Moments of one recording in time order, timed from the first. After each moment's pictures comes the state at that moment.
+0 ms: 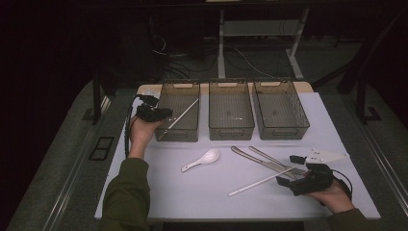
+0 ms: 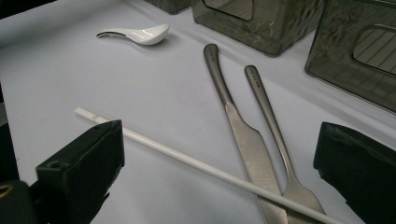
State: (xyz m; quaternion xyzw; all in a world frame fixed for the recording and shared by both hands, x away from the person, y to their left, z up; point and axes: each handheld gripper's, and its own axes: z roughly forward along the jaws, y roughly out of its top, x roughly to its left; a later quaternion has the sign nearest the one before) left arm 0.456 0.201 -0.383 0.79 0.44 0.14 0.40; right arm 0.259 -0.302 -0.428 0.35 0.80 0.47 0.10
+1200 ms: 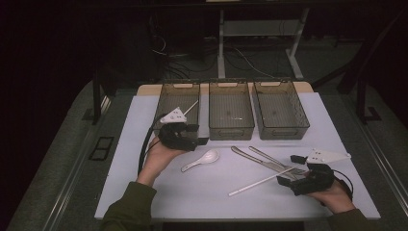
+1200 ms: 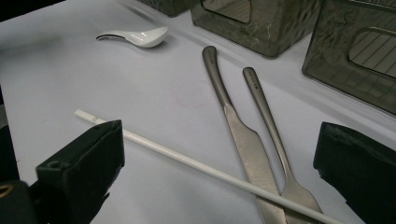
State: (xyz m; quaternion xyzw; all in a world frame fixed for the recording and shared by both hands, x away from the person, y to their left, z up) left arm 0.355 0.117 -0.371 0.83 0.26 0.07 0.50; right arm 0.258 -0.304 -0.427 0.35 0.80 0.47 0.11
